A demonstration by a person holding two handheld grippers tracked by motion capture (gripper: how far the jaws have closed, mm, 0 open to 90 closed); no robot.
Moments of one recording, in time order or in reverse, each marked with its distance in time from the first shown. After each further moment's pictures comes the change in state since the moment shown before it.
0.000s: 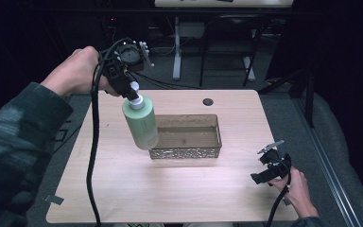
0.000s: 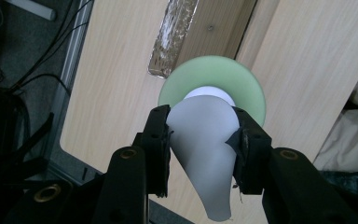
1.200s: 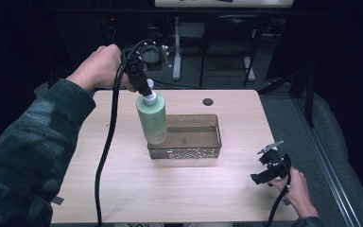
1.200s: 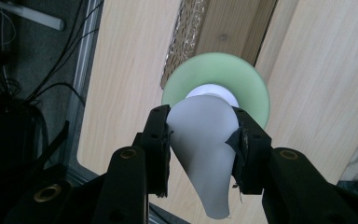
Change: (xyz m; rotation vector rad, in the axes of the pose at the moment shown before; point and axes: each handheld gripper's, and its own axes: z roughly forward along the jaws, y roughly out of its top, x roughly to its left) left arm 0.008 0.034 0.025 0.017 0.036 0.063; right arm 0.000 0.000 0.001 0.002 0.006 -0.005
